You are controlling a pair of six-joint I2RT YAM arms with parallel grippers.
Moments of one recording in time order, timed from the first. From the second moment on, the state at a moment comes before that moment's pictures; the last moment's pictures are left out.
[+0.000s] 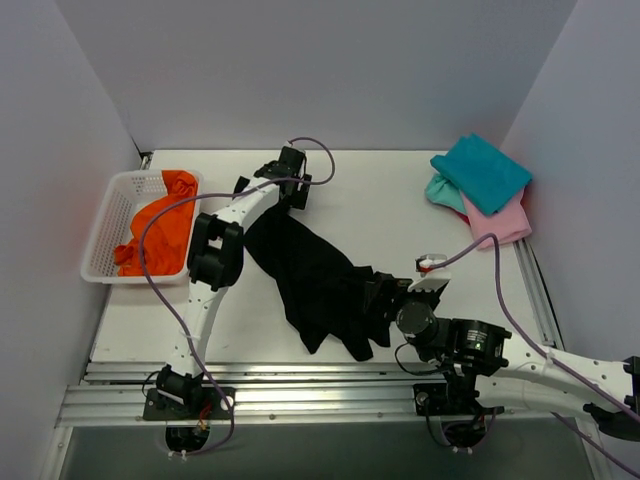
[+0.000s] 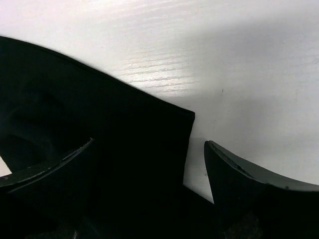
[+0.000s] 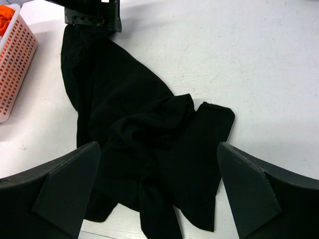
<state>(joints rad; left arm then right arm) -0.43 2.50 2.19 -0.61 -0.32 -0.11 1.22 0.70 0.59 -0.43 0.93 0.78</state>
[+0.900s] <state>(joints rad) -0.44 2.44 2.08 -0.61 -0.41 -0.15 1.24 0.91 0.60 -0.29 0.84 0.73</state>
